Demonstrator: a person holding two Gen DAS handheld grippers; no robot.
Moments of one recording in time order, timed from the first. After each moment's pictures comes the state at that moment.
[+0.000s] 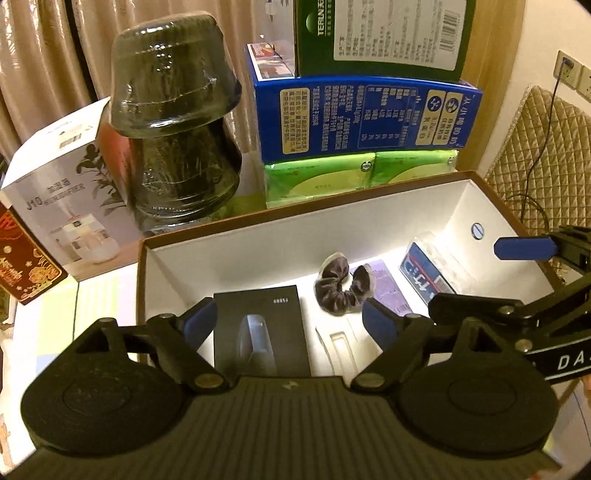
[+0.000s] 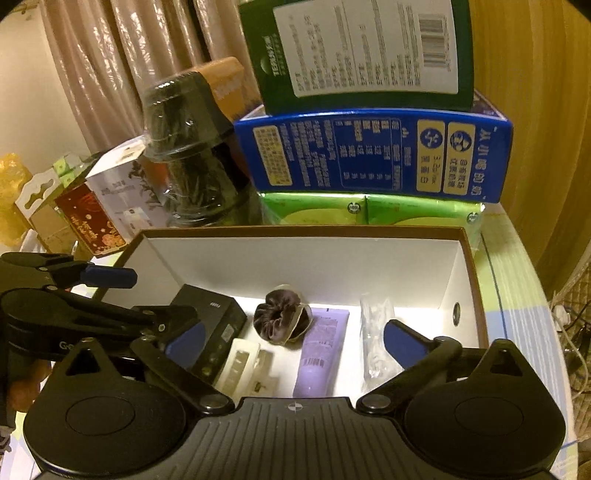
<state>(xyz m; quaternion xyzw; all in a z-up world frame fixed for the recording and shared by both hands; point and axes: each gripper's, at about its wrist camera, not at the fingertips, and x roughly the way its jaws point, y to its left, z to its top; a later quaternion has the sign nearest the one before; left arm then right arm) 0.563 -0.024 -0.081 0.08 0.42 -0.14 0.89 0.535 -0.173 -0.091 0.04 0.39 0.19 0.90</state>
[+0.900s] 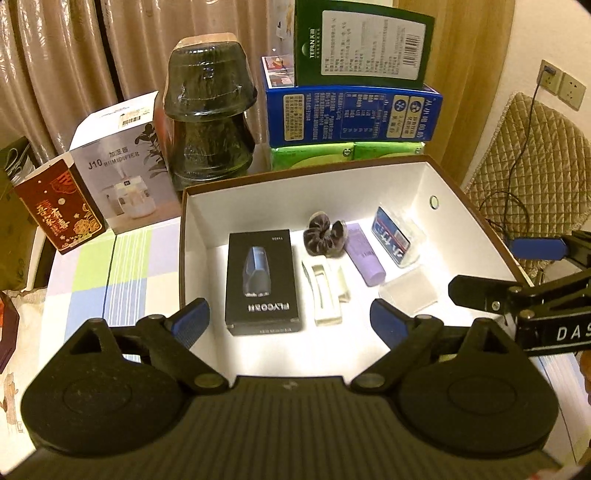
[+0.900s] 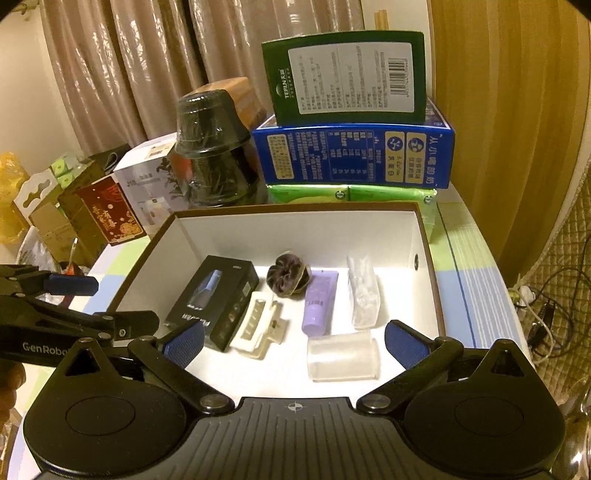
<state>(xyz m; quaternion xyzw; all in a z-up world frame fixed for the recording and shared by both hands) 0.448 -0.007 -0.039 0.07 0.41 -0.12 0.90 0.429 -0.176 -0.047 0.03 0.38 0.15 0.91</state>
